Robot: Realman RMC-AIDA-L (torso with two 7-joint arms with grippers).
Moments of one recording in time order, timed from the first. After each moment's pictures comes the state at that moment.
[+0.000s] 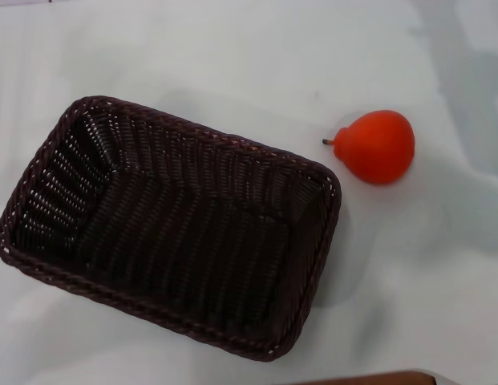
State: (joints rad) left arm -0.29 -2.16 -2.83 -0.24 0.95 -1.72 2.30; right arm 0.56 2.10 2.49 0.06 -0.52 1.47 0.74
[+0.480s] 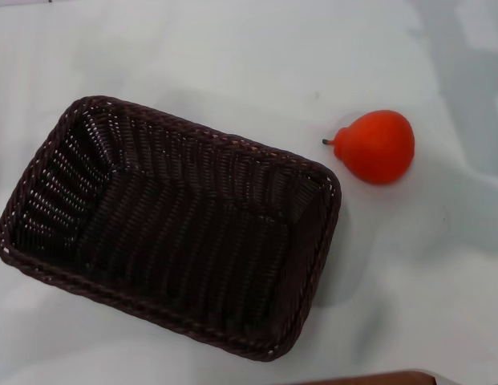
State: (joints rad) left arm -0.28 -2.15 -2.73 -0.29 0.96 -1.69 2.20; right arm 0.56 2.10 2.49 0.06 -0.53 1.44 0.75
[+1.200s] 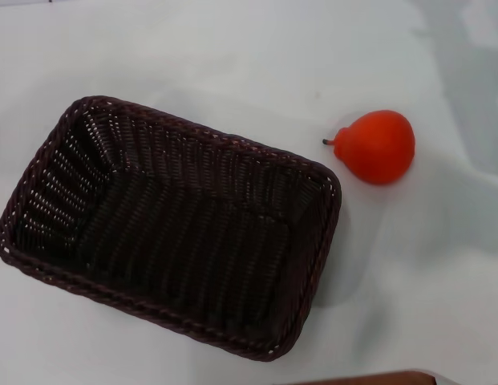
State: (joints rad) left arm -0.25 -1.87 -2.35 -1.15 1.71 -1.70 0.93; right arm 0.56 2.10 2.48 0.07 -0.53 1.37 0.75
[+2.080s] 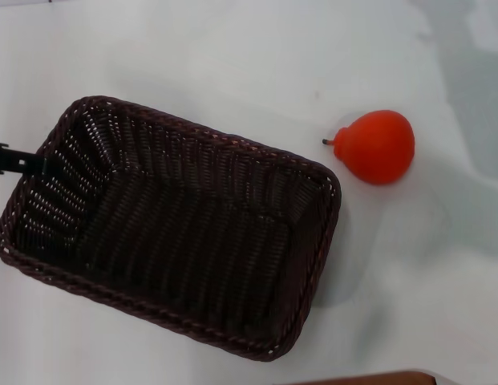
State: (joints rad) left arm -0.45 -2.08 -2.33 -1.46 2.46 -1.81 0.69; right arm 0.55 2.10 2.49 0.06 -0.52 1.37 0.75
